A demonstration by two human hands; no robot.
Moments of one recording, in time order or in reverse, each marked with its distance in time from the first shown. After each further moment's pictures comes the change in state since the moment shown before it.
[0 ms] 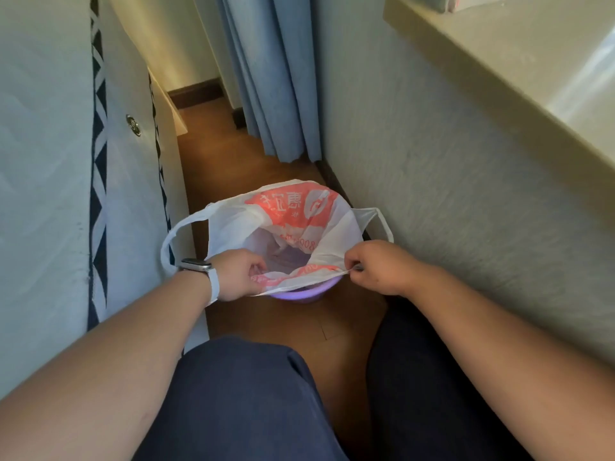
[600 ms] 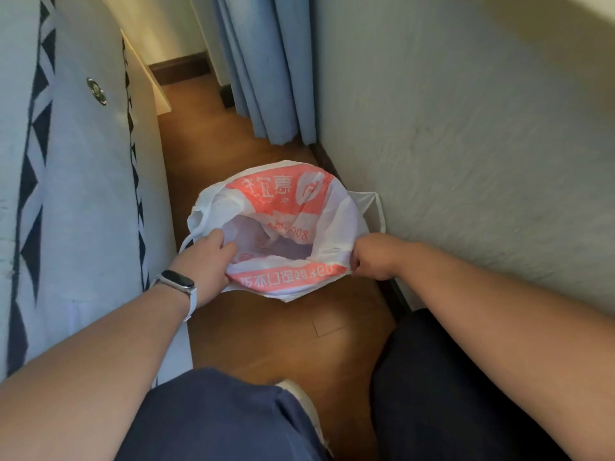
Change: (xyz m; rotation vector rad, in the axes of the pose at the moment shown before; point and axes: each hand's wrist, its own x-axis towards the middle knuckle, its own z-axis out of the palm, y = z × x) left_hand 0.015 -0.026 0.032 0.299 0.254 0.039; right_hand 0.041 0.031 0.023 -0.113 -0.272 0.109
